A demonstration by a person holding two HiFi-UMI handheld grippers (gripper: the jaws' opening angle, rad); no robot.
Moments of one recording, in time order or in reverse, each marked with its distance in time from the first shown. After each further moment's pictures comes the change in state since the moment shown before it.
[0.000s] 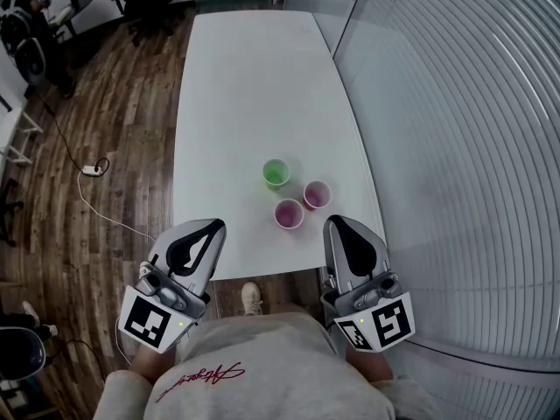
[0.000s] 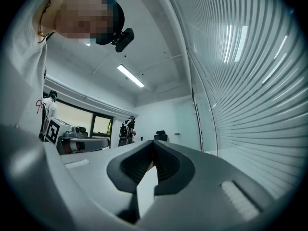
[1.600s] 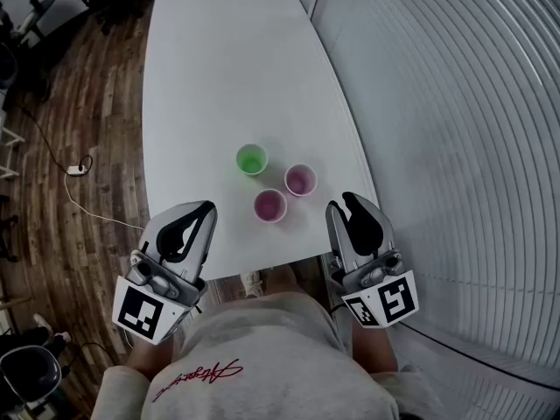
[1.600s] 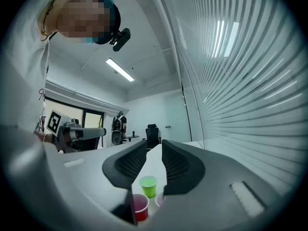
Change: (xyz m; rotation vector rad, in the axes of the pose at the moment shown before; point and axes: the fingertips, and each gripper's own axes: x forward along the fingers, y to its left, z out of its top) left arm 0.066 0.012 -0.047 -0.044 0.057 -0.066; right arm -0.006 -0.084 -0.065 0.049 0.066 -0.099
